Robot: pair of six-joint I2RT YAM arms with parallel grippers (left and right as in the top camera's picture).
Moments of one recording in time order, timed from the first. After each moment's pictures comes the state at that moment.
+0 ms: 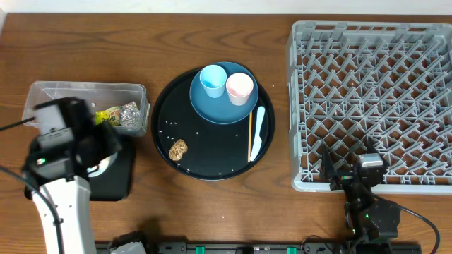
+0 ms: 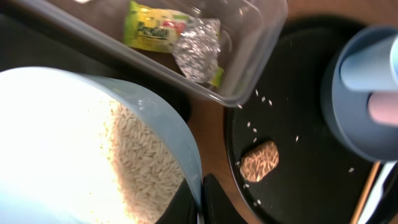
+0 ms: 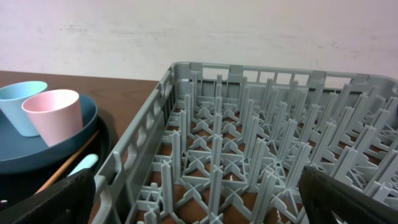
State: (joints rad) left arm 0.37 1.10 1.05 -1.02 0.20 -0.19; right arm 0.04 0.01 0.01 -0.07 -0.05 -0.01
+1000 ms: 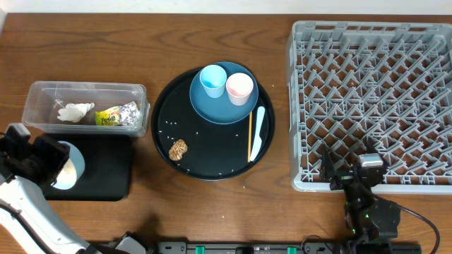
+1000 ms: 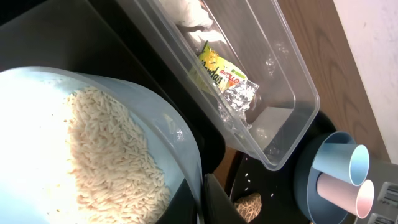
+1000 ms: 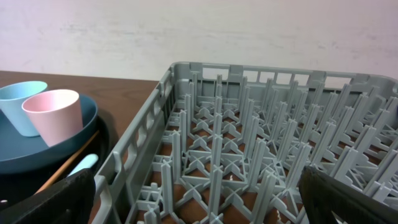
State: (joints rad) left arm 0.90 1.25 1.05 -0.95 0.55 -0.14; right arm 0.04 0.01 0.01 -0.07 -0.05 -0.01
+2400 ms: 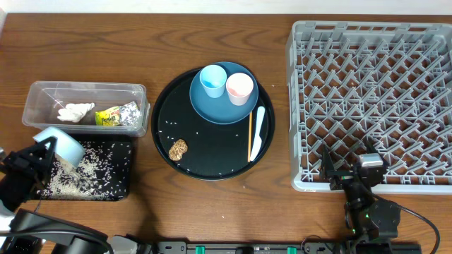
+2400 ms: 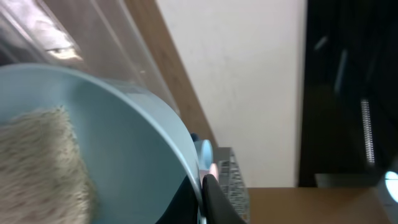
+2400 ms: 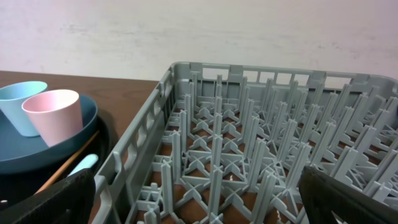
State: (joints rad) left arm 1.21 1.54 1.05 -1.11 1.35 0.26; right arm 0.04 0.01 0.01 -0.07 -0.05 -0.01
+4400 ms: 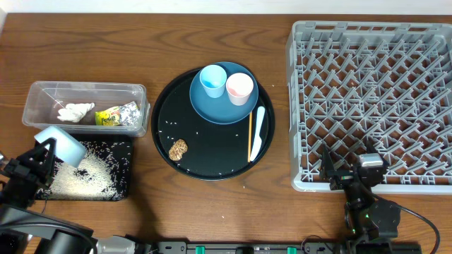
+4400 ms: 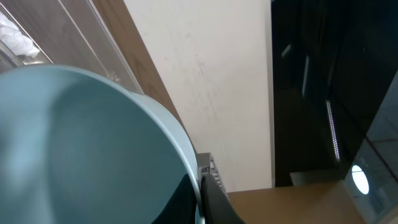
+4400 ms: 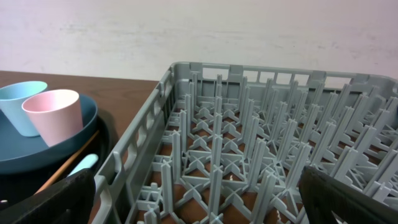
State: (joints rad) left arm 1.24 1.63 1.04 -1.30 1.49 0.57; right arm 0.04 0.01 0.01 -0.07 -0.05 -0.01
